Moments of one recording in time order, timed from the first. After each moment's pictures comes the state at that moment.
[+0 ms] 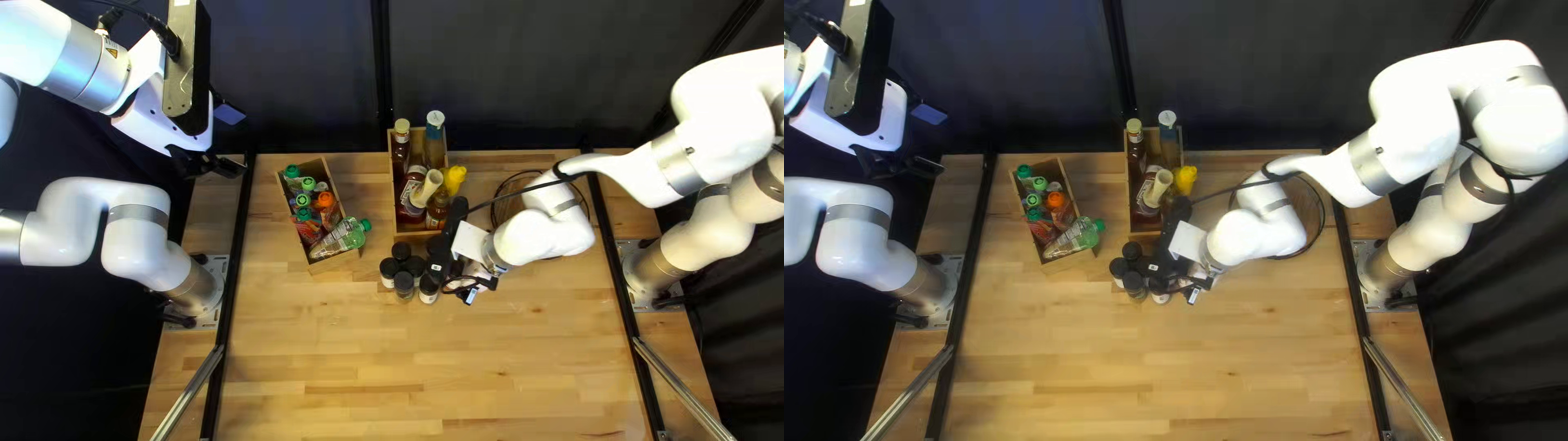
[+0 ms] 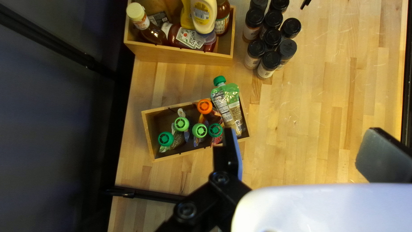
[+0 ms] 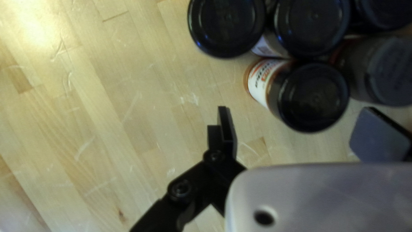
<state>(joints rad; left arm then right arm) 0.10 -1.06 0.03 0.92 0.07 1.41 0.05 2.62 -0.10 -2.56 0.75 -0.50 0.47 0.84</state>
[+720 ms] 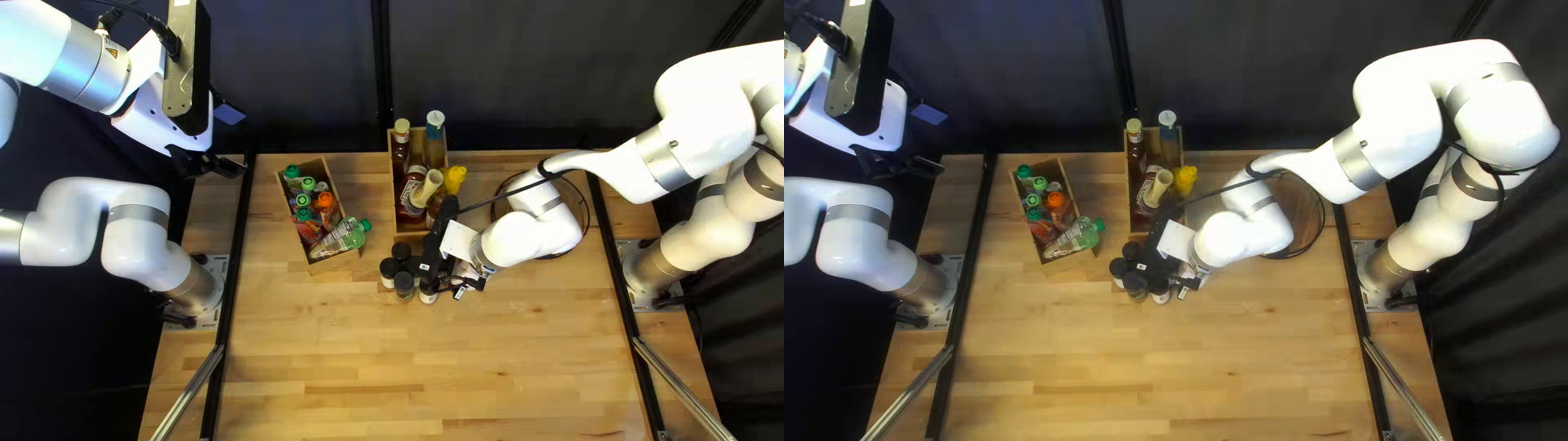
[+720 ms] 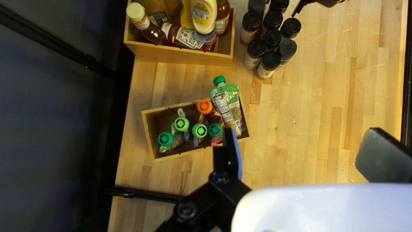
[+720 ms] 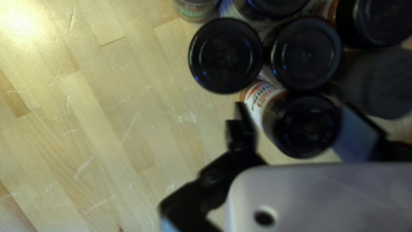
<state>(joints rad) 0.10 -1.06 0.03 0.92 0.07 1.41 0.05 2.64 0.00 -2.54 0.72 -0.43 0.53 0.83</state>
